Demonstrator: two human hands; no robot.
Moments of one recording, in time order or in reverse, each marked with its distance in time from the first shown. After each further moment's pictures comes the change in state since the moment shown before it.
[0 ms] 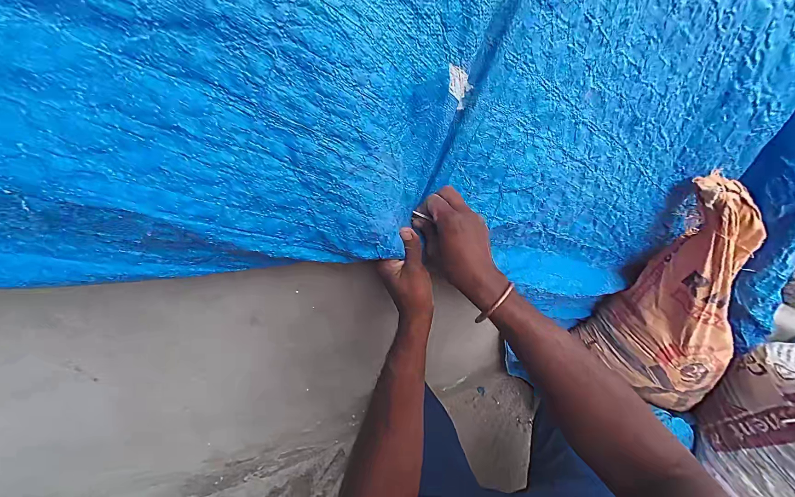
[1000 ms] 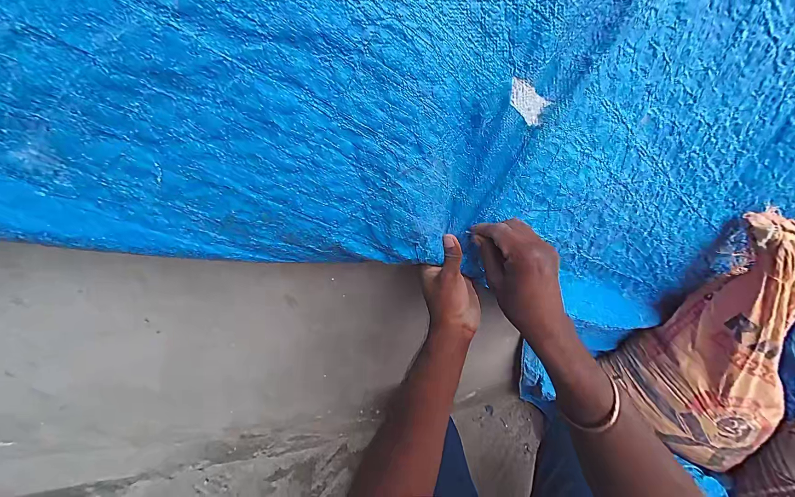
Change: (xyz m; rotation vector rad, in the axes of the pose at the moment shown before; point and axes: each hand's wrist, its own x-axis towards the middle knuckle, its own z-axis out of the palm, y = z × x) left_hand -0.019 0.049 0.017 -0.415 0.065 -0.467; right_hand -0.032 -0.011 -0.039 -0.021 0.160 -0.122
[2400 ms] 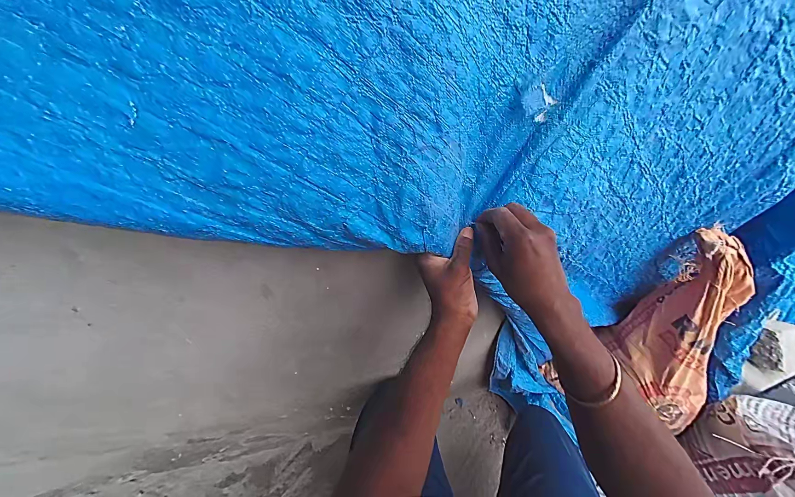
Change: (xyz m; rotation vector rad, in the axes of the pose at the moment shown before) left_hand 0.011 -0.011 -0.006 0.051 -0.010 0.109; right_hand 0.019 0.008 0.002 -0.202 -0.157 -0.101
